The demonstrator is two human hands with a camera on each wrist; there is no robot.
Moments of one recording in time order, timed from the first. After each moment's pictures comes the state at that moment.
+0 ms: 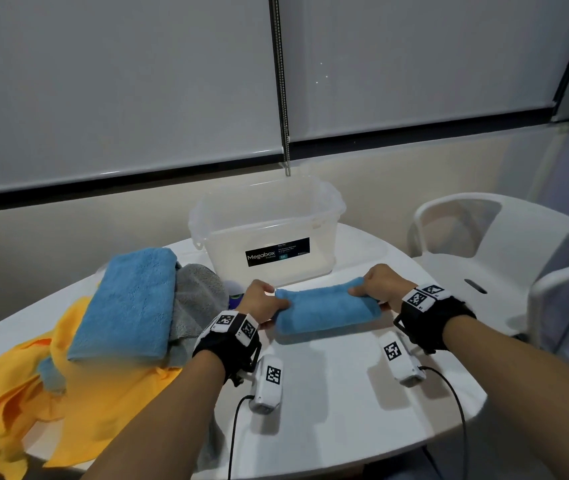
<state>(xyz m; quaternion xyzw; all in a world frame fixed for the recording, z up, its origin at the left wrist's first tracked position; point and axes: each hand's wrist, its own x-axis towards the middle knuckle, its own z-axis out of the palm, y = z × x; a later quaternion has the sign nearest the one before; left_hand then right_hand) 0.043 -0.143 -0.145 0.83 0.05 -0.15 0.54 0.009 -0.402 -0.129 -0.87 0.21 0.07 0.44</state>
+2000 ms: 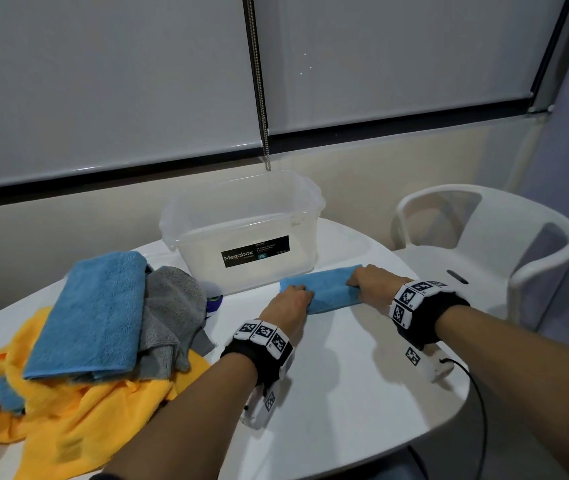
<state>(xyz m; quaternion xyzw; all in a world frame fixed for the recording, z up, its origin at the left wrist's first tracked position) 0.049 -0.217 -0.182 0.93 -0.36 0.00 0.10 0.003 -0.426 -0.122 -0.99 -0.01 0.12 0.04</state>
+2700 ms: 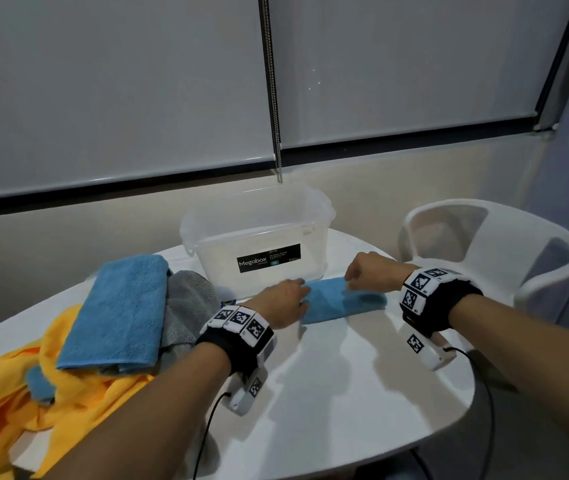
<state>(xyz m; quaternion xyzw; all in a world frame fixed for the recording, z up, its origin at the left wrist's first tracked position) 0.037 -0.182 -0.113 0.93 -0.37 -0.06 0.03 0.004 -0.410 -0.072 -0.99 0.00 0.09 0.14</state>
